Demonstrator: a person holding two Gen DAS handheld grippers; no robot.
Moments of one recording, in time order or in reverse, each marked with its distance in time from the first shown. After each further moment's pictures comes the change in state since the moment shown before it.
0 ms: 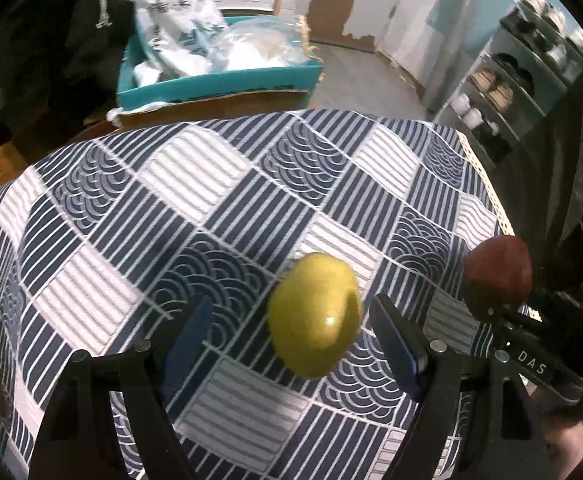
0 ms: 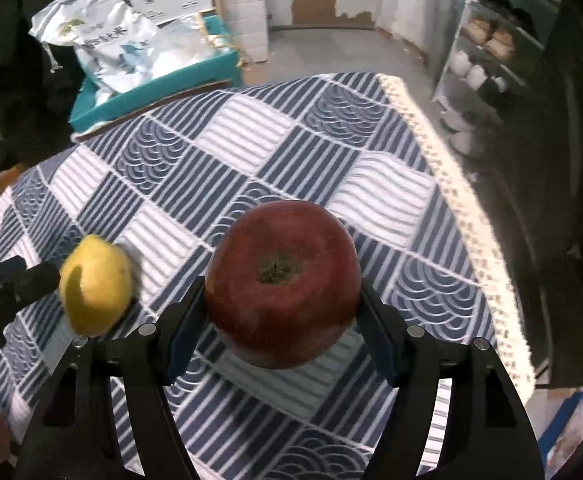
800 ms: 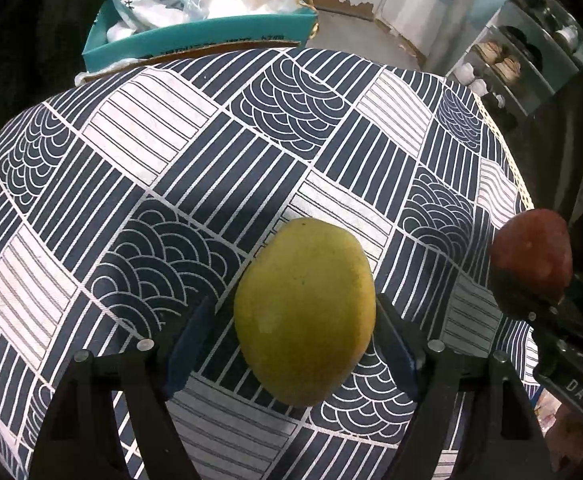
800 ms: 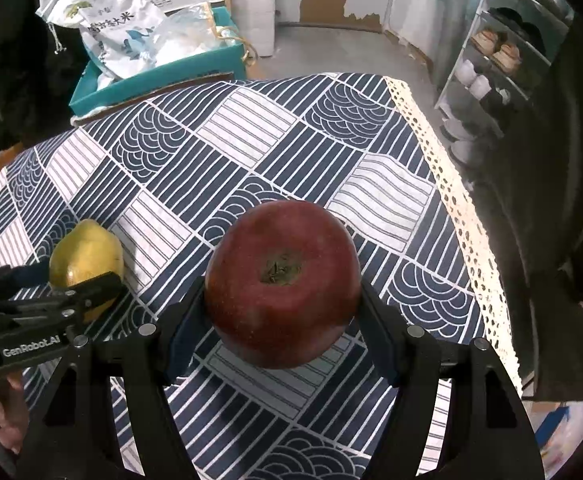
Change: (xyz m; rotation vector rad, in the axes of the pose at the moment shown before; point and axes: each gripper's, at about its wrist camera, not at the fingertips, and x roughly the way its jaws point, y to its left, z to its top) left arm 0.058 -0.004 -0.007 -0.003 0.114 -0.016; right arm 0.003 0.006 0.000 -0.062 0.017 -0.020
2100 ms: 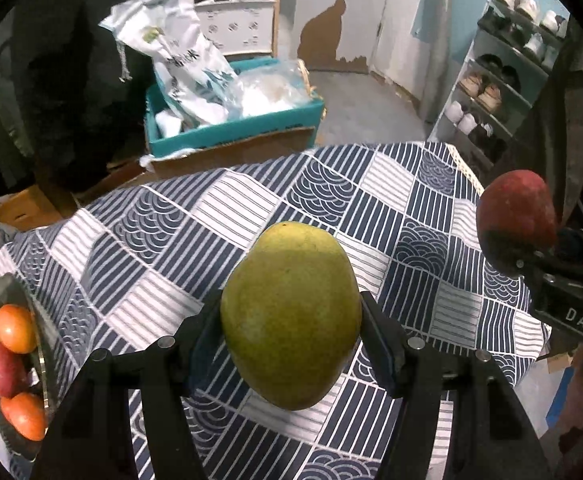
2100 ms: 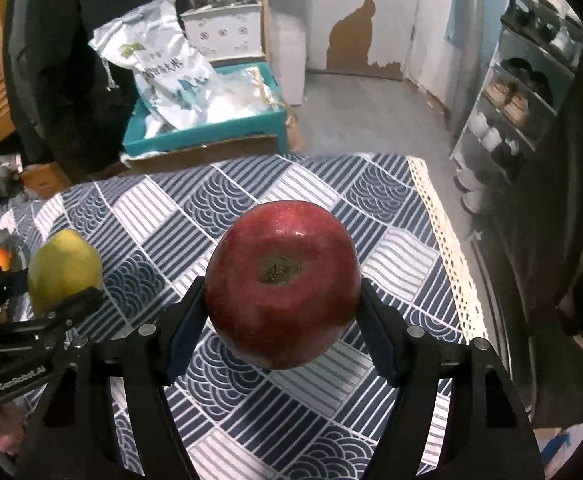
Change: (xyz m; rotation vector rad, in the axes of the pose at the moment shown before) left arm -0.124 0.023 -0.017 0.092 -0.233 0.094; right arm -0.073 0.041 0.021 -0.062 -0.156 0.058
